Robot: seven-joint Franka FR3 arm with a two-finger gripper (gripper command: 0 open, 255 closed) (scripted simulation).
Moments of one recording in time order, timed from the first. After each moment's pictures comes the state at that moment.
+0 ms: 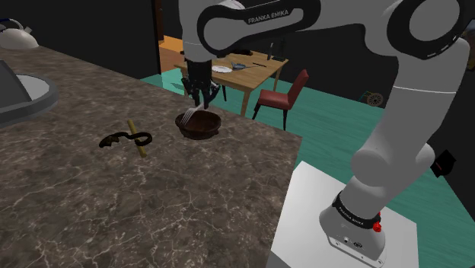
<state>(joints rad) -0.49 0.24 0.89 -1.76 -0.34 1.87 1.78</state>
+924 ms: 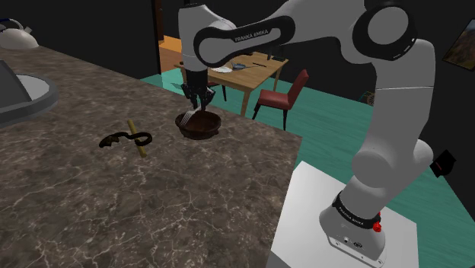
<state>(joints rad) -0.44 0.44 0.81 -1.65 -0.49 1.90 1.77</state>
